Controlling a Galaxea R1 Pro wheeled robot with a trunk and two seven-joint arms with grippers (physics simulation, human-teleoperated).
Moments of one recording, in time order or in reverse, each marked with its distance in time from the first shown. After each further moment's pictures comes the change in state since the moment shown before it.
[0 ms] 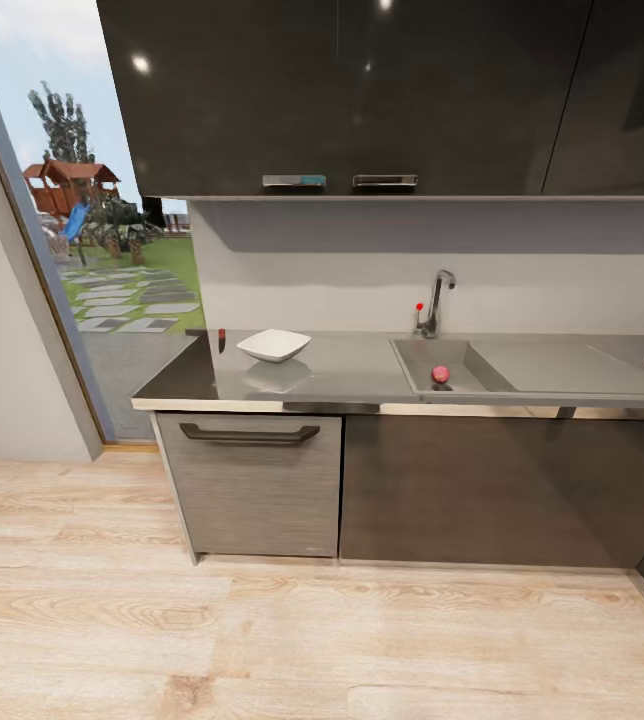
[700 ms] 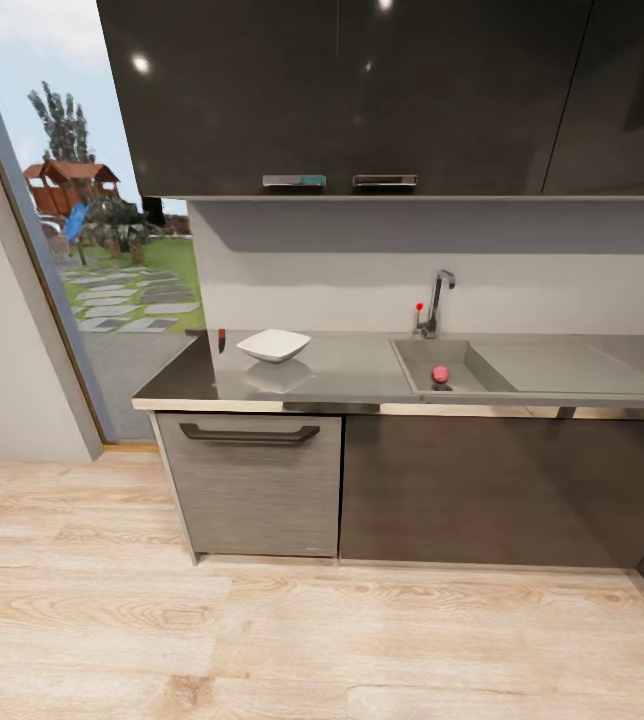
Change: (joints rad) left arm 0.000 0.003 0.001 -0.155 -0.001 0.001 0.007; right arm 0.000 0.010 -0.004 -0.014 -0.003 -0.124 0.001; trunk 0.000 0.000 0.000
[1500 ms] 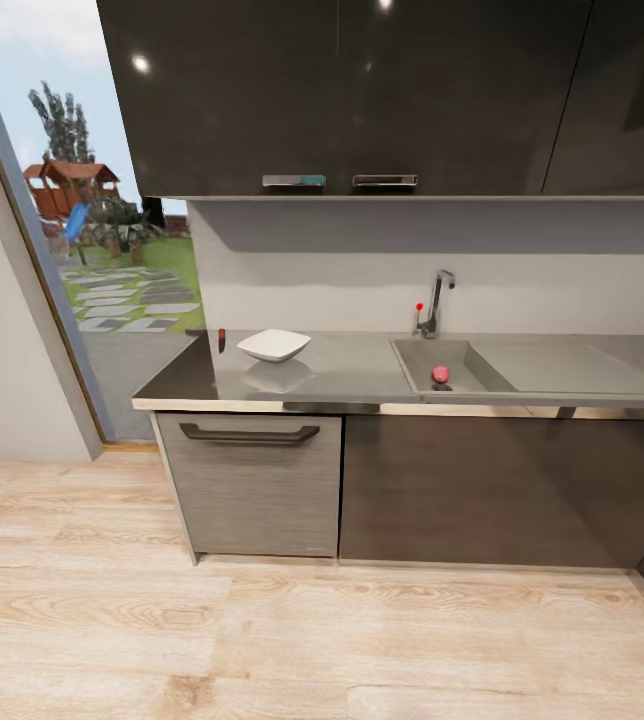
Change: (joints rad) left arm -0.003 -0.003 -0.001 -0.218 0.000 -0.001 -0.006; right arm 0.000 -0.009 0.000 -0.013 0.002 -0.266 0.001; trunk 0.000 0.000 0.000
